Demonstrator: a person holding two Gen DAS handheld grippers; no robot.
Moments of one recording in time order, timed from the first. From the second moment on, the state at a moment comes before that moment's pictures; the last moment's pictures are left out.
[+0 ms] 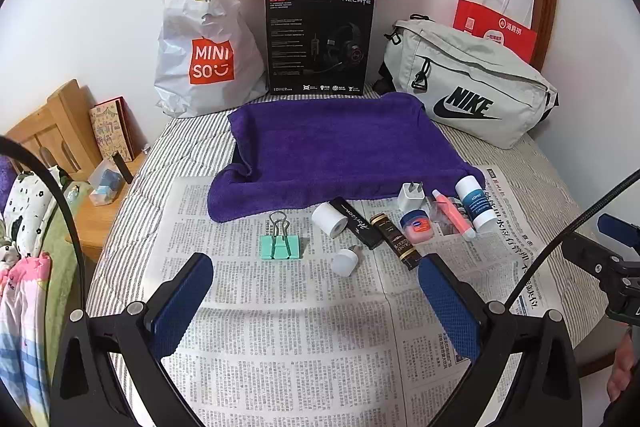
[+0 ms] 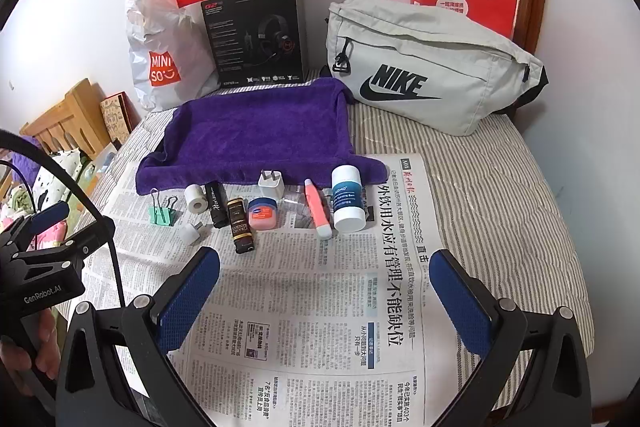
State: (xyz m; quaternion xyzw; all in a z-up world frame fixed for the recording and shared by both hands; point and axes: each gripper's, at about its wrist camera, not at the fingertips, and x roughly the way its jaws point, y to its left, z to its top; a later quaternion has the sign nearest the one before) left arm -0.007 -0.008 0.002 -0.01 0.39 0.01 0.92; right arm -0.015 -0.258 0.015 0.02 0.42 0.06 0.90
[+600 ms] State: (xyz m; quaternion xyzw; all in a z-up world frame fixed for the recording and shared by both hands) left arm -0.008 -0.008 0.002 0.00 0.39 0.02 0.92; right arm -0.016 -0.258 0.014 0.02 0.42 0.06 0.90
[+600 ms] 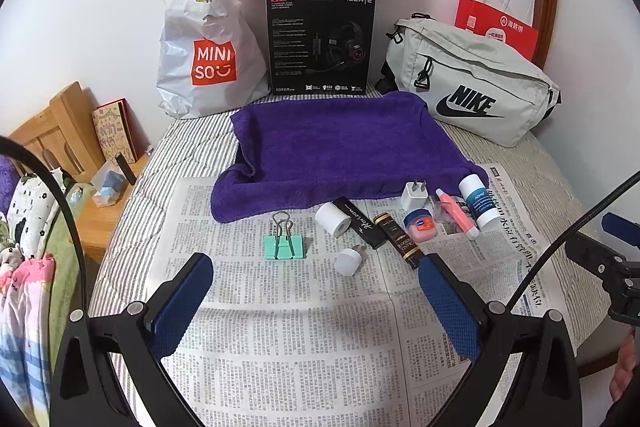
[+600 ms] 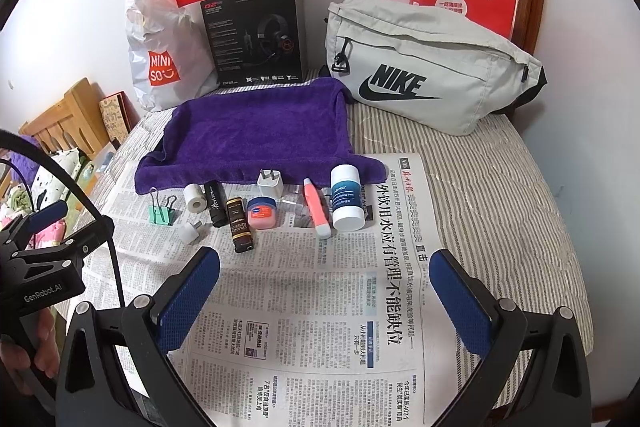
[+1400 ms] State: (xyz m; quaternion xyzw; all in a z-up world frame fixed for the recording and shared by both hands) left arm -0.004 -0.013 0.003 0.01 0.40 0.01 0.92; right arm -0.017 -0.261 0.013 0.02 0.42 0.06 0.90
